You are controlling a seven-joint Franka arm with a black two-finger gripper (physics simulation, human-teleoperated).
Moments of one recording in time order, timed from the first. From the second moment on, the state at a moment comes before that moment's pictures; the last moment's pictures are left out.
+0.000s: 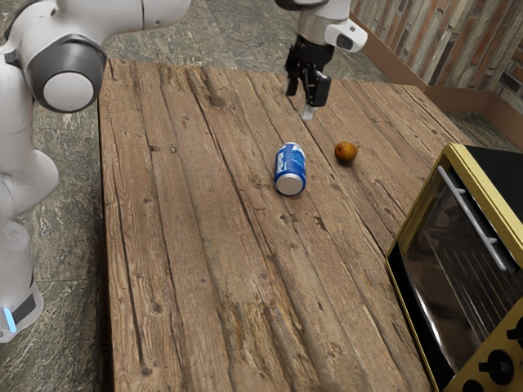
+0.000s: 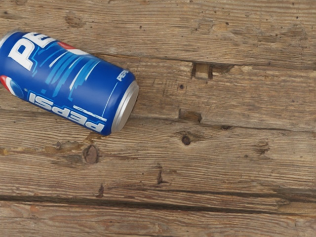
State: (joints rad) arm -0.79 0.17 0.97 -1.29 -0.12 1.42 0.08
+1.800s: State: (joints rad) arm -0.98 0.04 0.42 -1.56 0.33 2.34 1.20
